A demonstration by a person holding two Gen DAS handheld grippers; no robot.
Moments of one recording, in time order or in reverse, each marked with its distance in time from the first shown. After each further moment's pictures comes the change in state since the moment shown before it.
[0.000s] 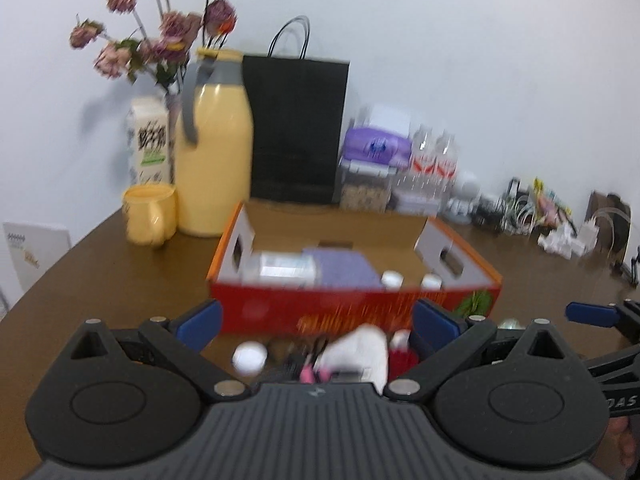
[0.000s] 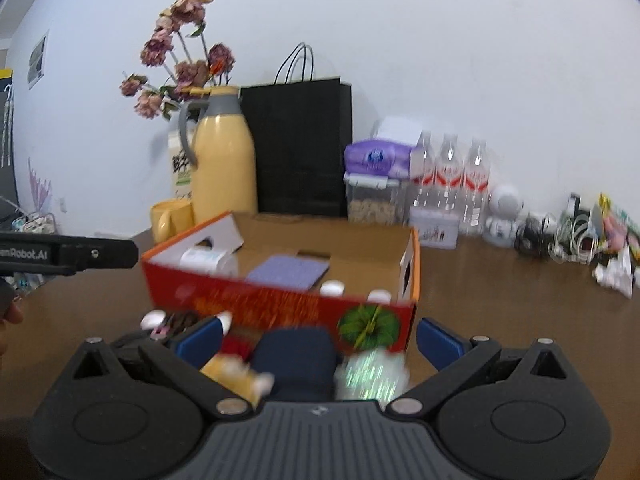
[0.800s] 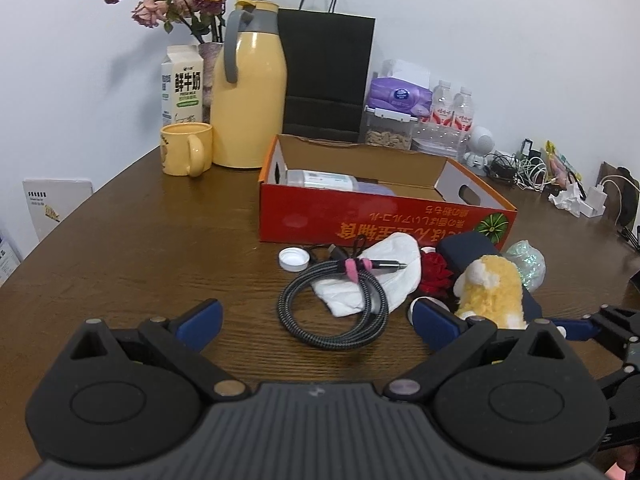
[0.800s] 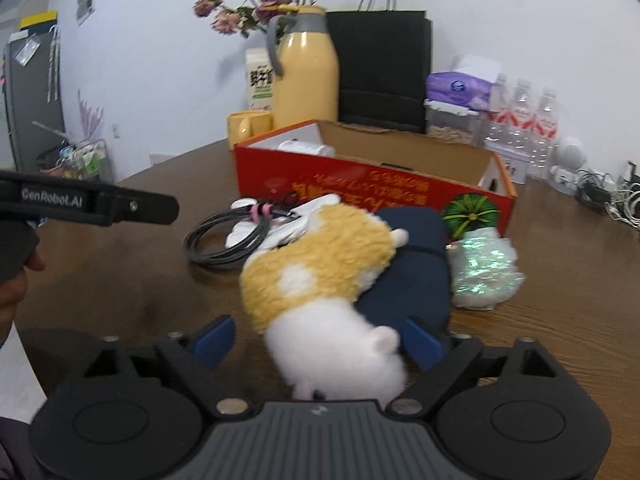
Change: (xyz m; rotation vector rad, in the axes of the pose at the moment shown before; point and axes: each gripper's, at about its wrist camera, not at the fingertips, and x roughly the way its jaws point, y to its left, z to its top) left arm -0.036 0.029 -0.049 -0.026 0.103 0.032; right arm -0.011 0.060 -0.057 -0.106 0.192 0.142
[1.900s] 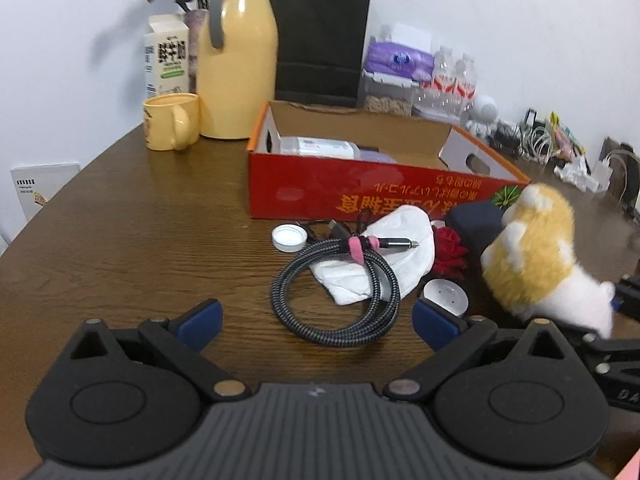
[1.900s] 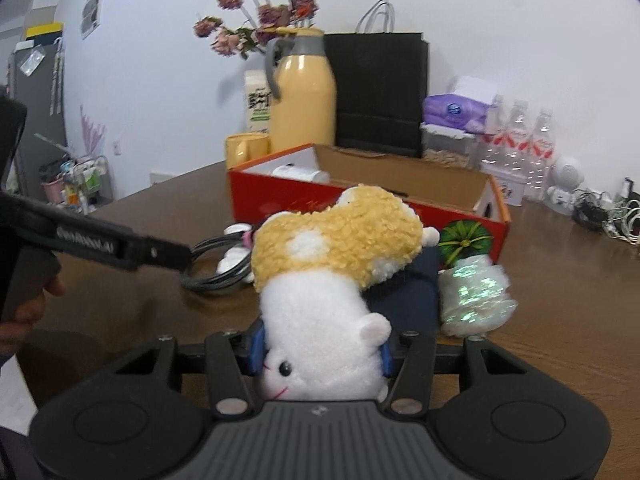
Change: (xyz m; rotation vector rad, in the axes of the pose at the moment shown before) left arm 0.043 -0.003 0.006 0.032 0.103 -0.012; right arm -0.004 -0.012 0.007 0.002 -0.084 -0.018
